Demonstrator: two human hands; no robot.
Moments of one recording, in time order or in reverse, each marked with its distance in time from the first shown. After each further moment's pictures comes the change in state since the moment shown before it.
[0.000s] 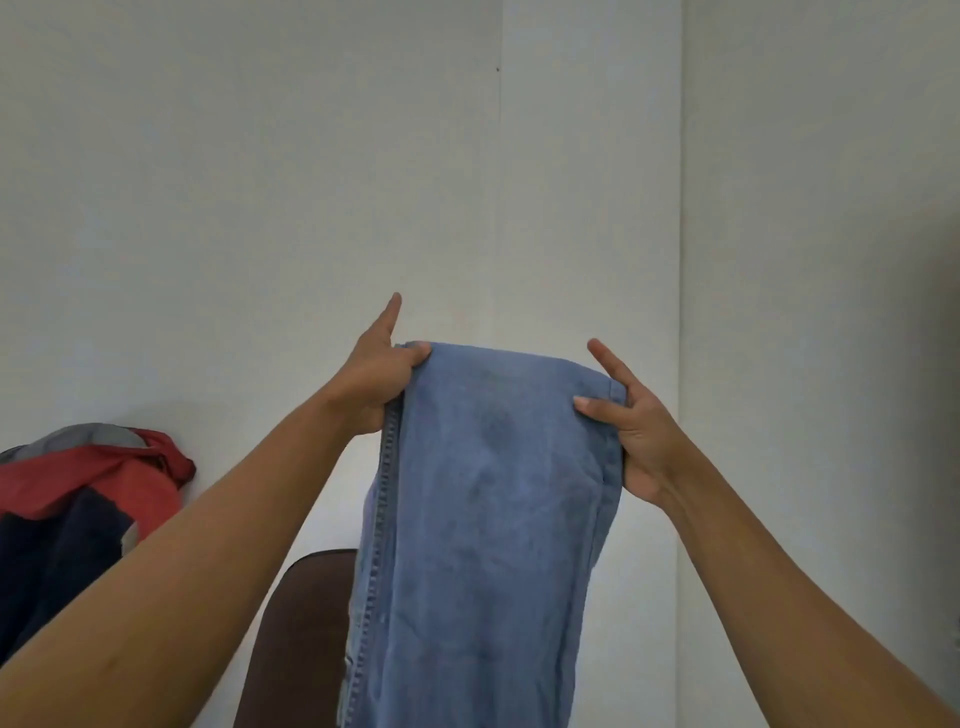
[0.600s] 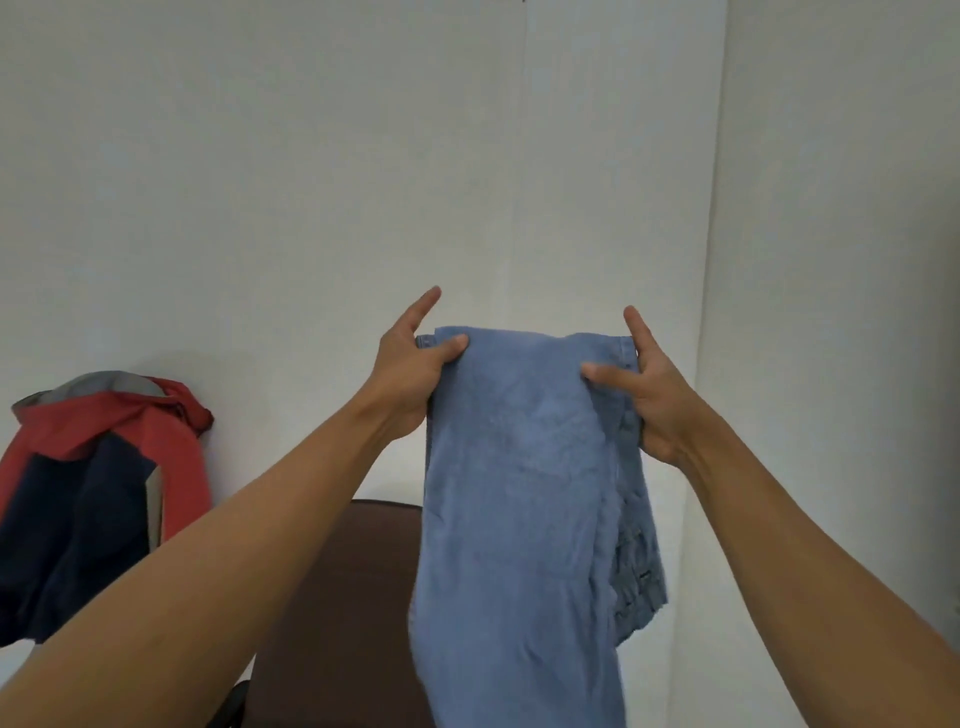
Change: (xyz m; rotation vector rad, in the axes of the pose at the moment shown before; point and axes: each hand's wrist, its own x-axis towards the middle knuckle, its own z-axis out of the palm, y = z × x) left_hand -0.019 -0.047 0.014 -0.218 0.040 0.020; right_hand 0.010 0.014 -0.007 -0.219 0.045 0.077
